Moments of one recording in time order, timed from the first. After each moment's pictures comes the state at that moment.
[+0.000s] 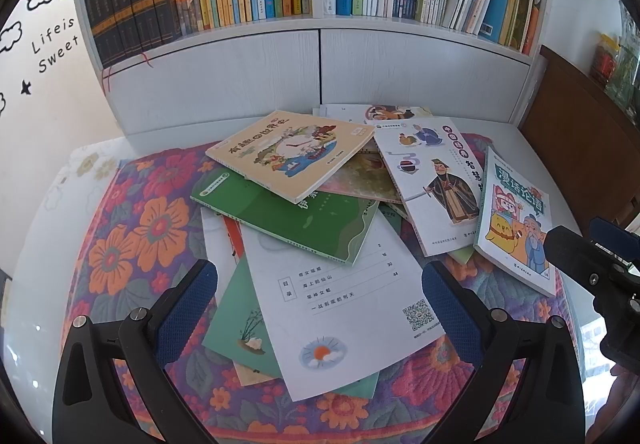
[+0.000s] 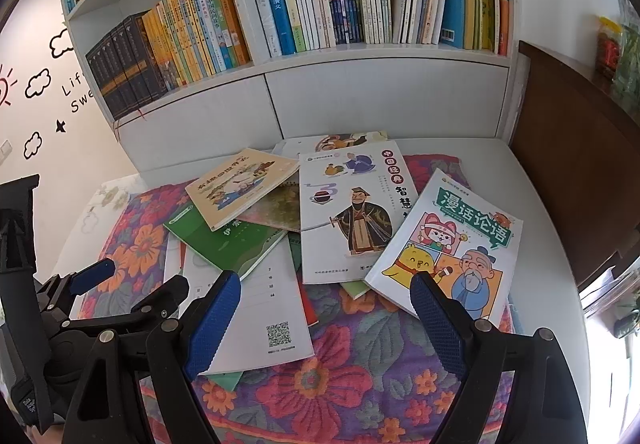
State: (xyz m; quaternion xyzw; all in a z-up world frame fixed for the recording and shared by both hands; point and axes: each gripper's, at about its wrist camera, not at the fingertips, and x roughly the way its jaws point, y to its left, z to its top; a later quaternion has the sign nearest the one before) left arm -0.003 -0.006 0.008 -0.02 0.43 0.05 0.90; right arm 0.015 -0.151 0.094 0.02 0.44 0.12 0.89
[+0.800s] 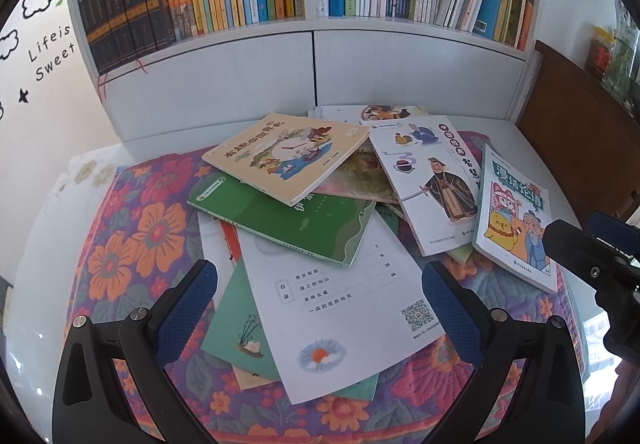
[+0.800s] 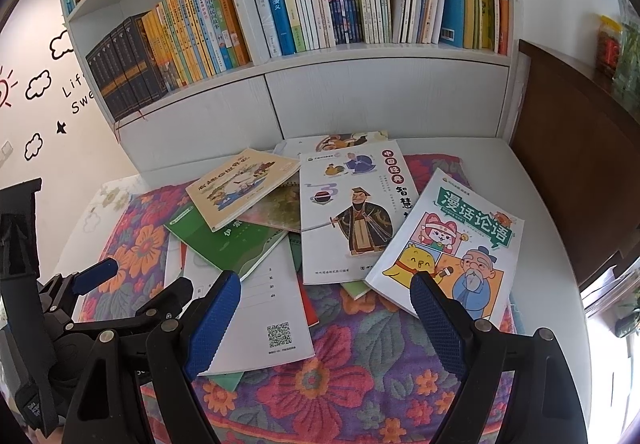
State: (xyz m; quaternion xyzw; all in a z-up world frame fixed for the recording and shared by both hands) left arm -0.004 -0.011 0.007 0.00 0.42 0.04 0.91; right arm 0.015 -0.150 0.094 0.03 0.44 0.12 0.89
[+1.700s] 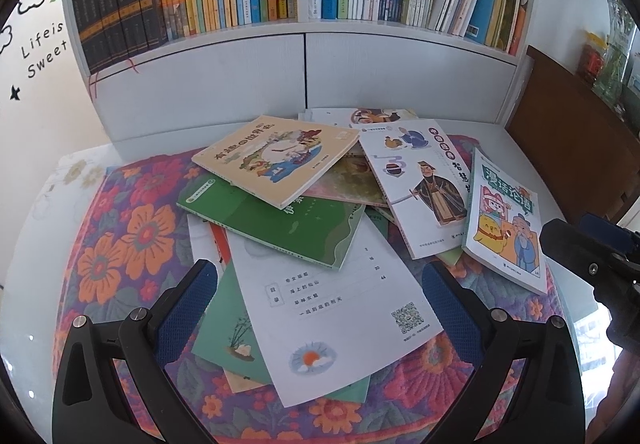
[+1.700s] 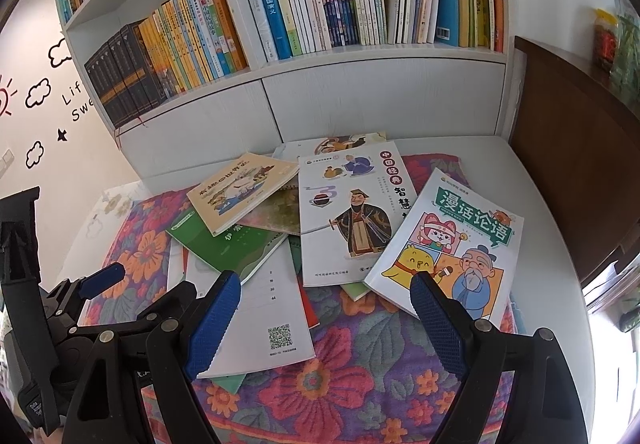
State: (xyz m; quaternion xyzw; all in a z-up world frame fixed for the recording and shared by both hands) left arm -0.003 -0.008 0.007 -0.02 0.42 0.02 0.91; right arm 0.014 -0.156 0.097 0.04 0.44 0.12 0.89
